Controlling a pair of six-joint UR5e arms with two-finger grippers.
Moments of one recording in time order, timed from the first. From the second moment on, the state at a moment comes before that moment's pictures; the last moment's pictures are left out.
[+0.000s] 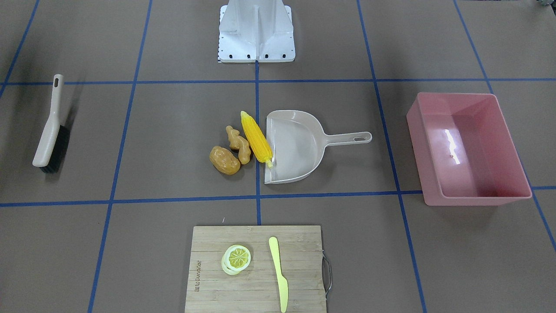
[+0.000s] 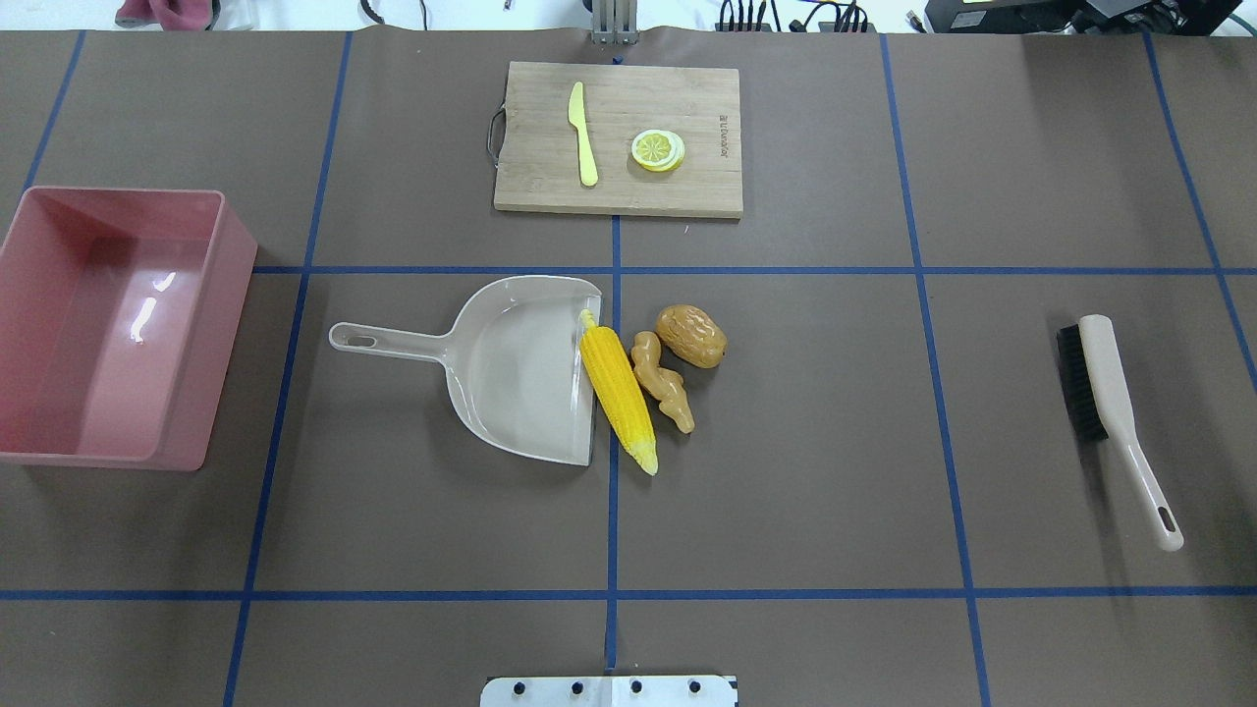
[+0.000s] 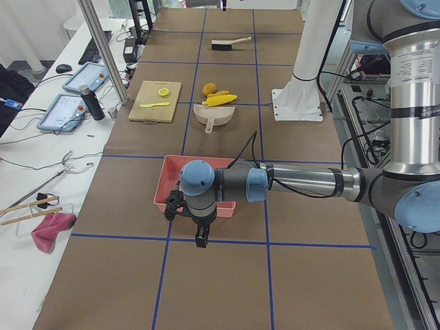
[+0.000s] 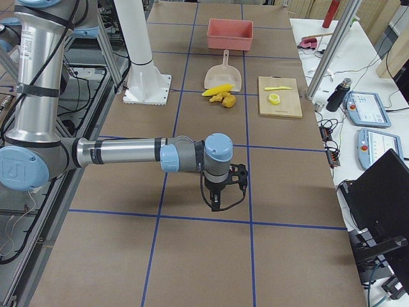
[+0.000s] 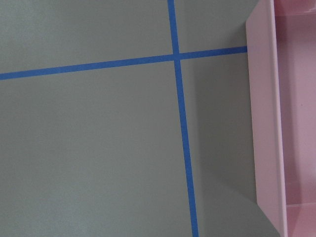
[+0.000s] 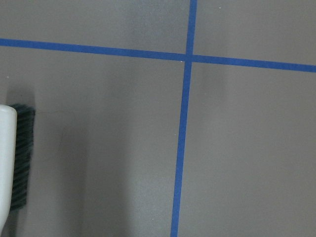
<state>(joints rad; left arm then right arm) -1.60 -1.46 -1.75 -1.47 -2.36 0.15 1.46 -1.74 1.81 -1.54 2.30 0.08</state>
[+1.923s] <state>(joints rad) -1.58 -1.49 -1.77 -1.52 -2.38 0.15 1.35 -1.72 1.93 -1.53 2.30 0.25</state>
